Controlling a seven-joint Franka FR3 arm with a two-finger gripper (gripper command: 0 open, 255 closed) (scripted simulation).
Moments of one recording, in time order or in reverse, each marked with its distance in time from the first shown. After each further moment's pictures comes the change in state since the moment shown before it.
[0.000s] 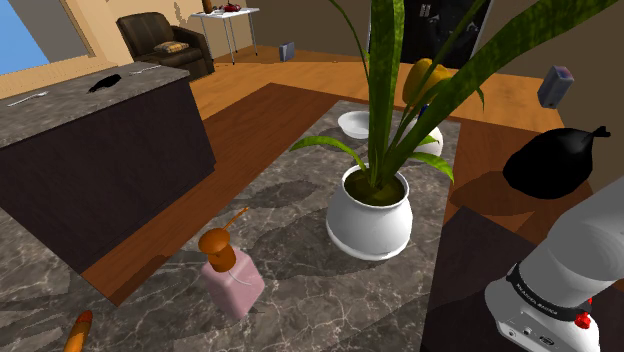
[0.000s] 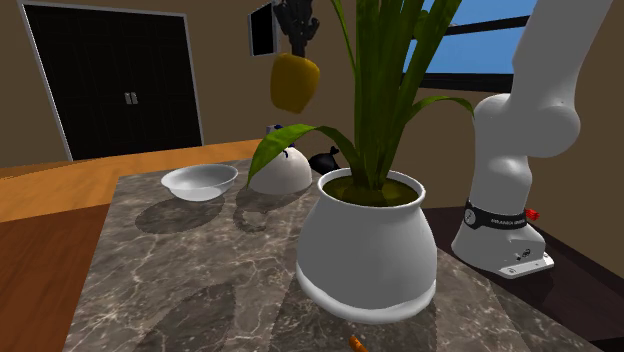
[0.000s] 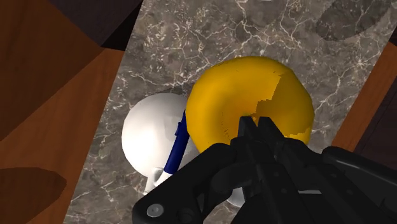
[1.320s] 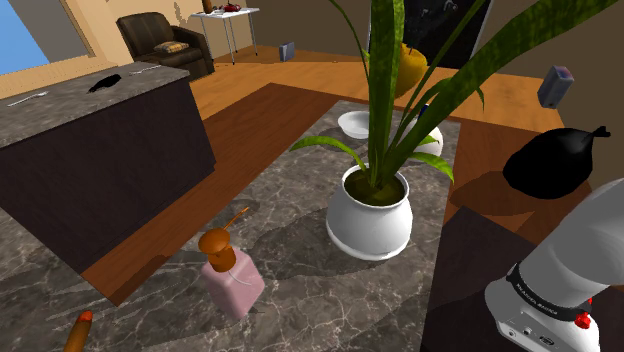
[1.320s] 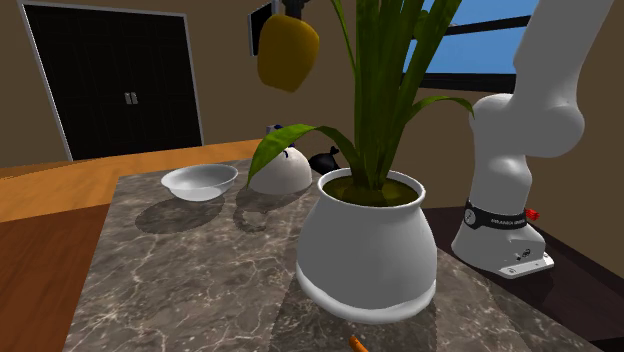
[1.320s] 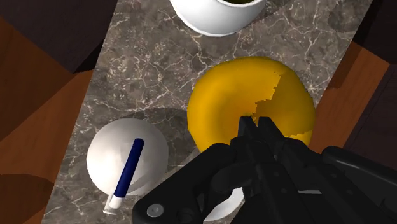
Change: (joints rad) arm 0.090 -0.022 0.132 0.107 0.036 -0.083 0.241
